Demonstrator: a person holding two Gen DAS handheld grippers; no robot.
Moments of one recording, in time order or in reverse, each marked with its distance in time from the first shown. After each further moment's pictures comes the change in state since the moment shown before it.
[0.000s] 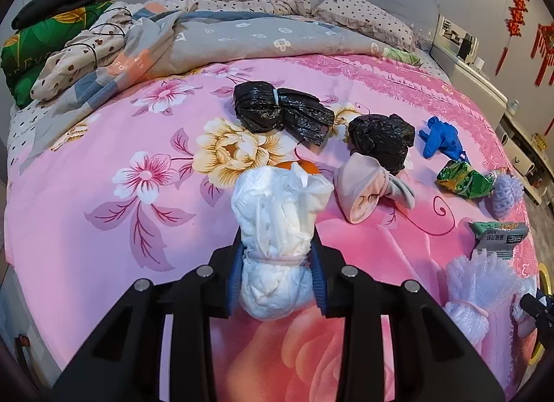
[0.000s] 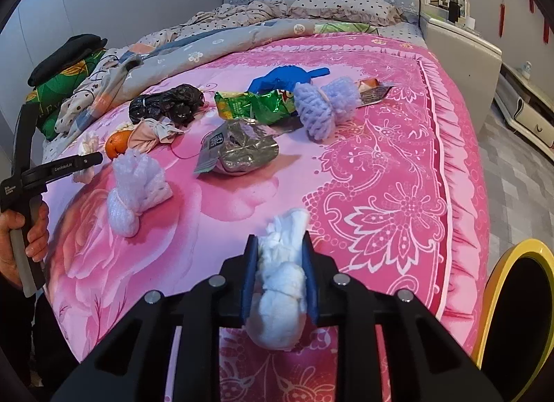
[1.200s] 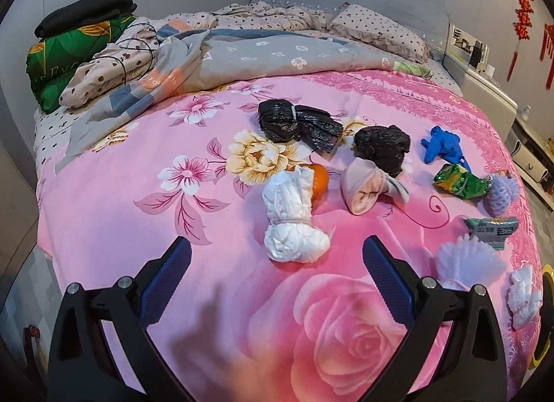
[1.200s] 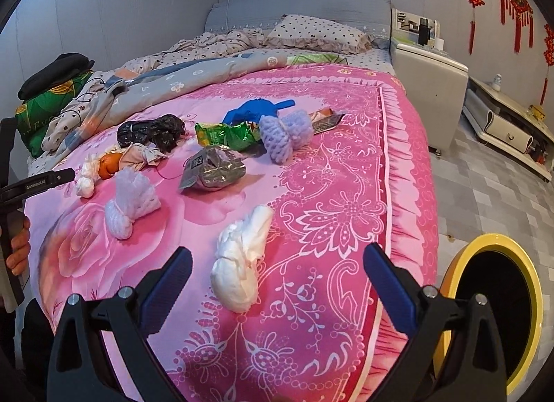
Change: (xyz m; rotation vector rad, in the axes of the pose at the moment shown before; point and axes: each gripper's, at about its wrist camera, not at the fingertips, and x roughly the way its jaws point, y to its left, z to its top) left arm -0.044 0.002 -0.014 -0.016 -0.044 0.092; right arm -0.044 -0.006 -0.019 0.014 -0.135 -0.115
